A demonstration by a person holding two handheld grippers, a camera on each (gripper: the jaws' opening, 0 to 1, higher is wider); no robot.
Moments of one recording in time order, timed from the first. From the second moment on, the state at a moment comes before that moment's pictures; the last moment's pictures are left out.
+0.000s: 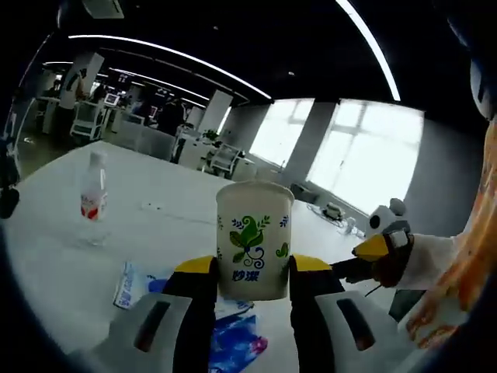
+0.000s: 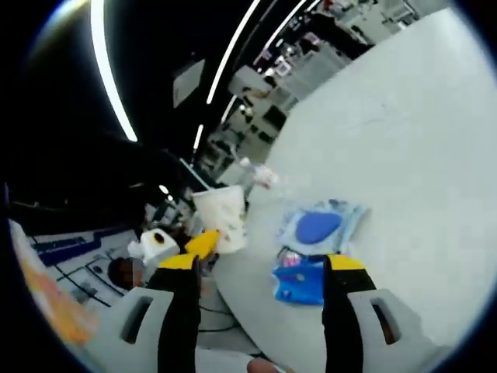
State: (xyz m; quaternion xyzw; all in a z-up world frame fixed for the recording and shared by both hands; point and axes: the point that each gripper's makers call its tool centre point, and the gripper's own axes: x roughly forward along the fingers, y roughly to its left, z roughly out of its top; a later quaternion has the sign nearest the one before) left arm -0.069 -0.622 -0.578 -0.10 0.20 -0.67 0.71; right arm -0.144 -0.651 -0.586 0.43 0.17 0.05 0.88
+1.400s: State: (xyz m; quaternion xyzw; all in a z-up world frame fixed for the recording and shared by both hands) left arm -0.159 -0.645 -0.548 -0.13 0.20 -0.79 0.56; right arm -0.124 -0.641 -0.548 0.47 0.09 0.08 0.87
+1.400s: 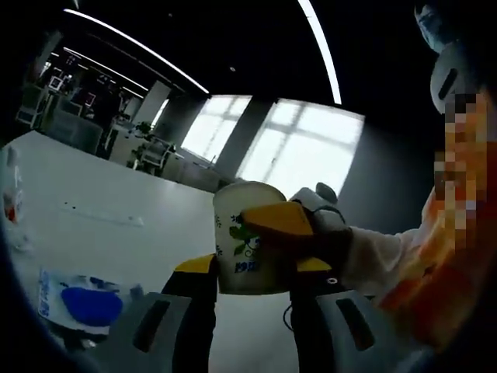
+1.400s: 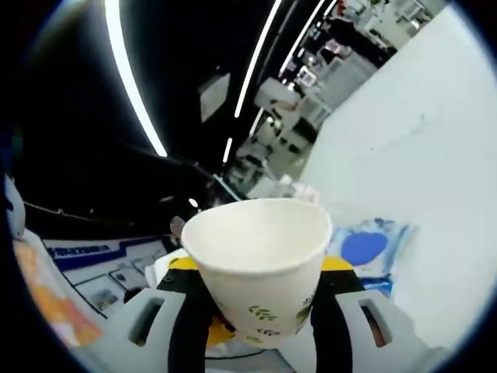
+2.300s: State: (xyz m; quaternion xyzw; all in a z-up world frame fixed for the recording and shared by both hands) left arm -0.160 -0.634 -0.549 0.02 0.13 -0.83 0.54; right arm -0.129 -0.631 -0.549 0.37 0.14 0.07 0.92
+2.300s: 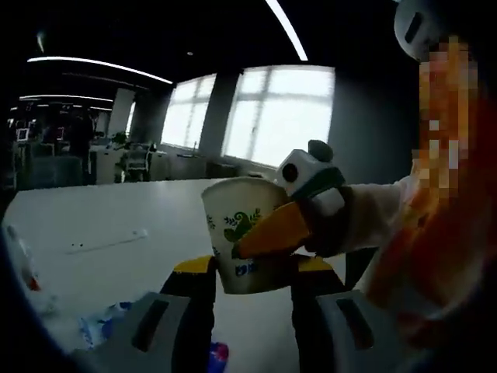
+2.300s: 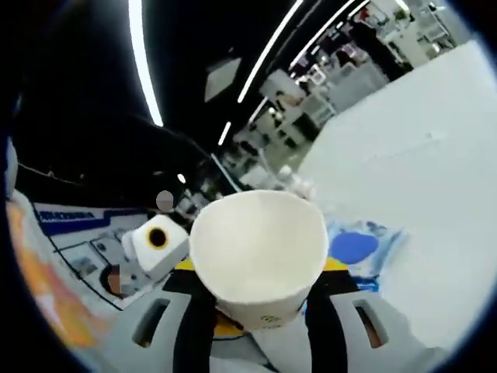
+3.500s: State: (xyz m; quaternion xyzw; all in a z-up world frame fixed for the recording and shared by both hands) left arm -0.196 -0.617 -0.526 0.35 0.03 -0.89 0.30; right arm -0.145 -0.618 -0.562 -0.06 0.24 0.15 0.96
